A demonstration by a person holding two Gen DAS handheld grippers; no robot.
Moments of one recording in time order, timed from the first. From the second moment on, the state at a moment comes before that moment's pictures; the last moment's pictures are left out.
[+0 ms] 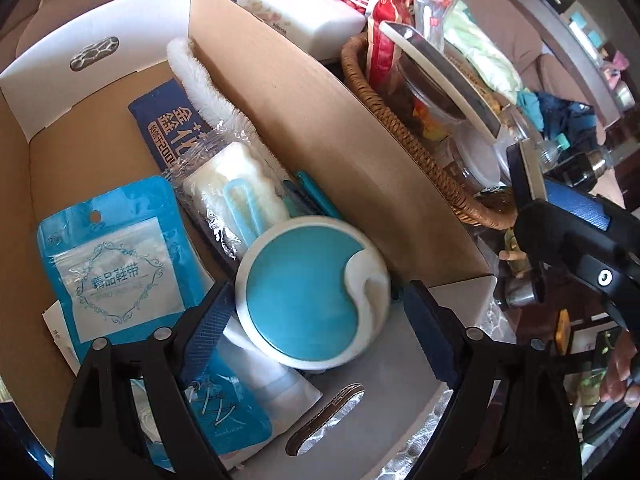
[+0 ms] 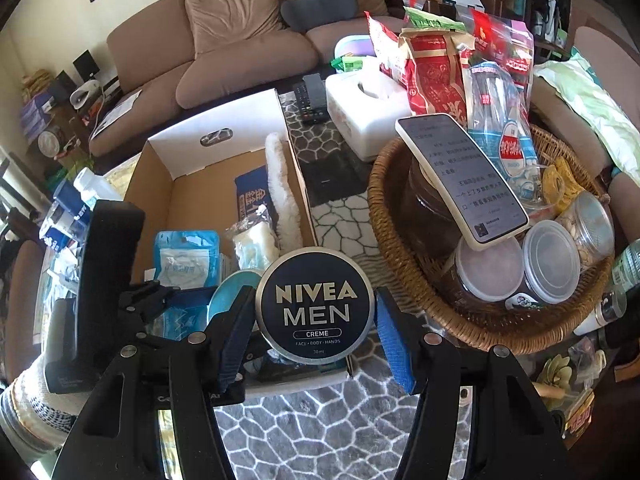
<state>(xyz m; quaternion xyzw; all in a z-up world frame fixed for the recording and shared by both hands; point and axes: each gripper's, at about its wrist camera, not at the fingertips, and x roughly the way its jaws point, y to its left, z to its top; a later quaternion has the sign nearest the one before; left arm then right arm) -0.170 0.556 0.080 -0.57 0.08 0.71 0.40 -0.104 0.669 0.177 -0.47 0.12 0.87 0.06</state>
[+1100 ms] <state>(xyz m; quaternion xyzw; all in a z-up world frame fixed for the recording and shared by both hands) -0.134 0.375 0.149 -0.46 0.04 0.78 0.42 -0.161 0.595 0.094 -0.57 0.06 0.82 0.07</state>
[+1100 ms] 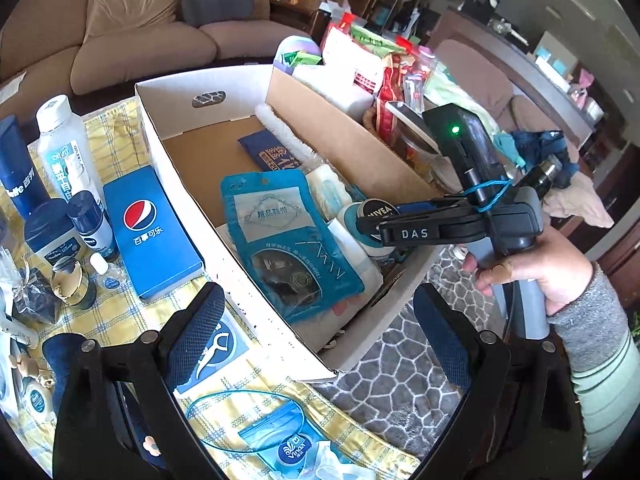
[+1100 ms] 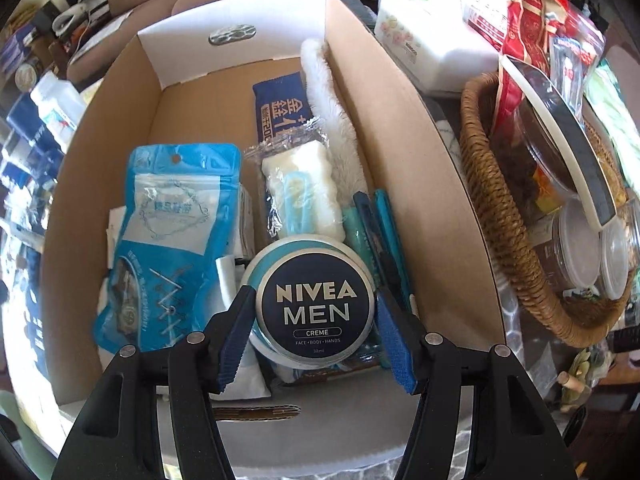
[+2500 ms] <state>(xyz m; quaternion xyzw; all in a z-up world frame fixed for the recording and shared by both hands) -0.051 0.008 0.072 -0.45 -0.04 0.89 0.12 -0.038 0.261 0.106 -0.40 0.03 0.92 -0.03</state>
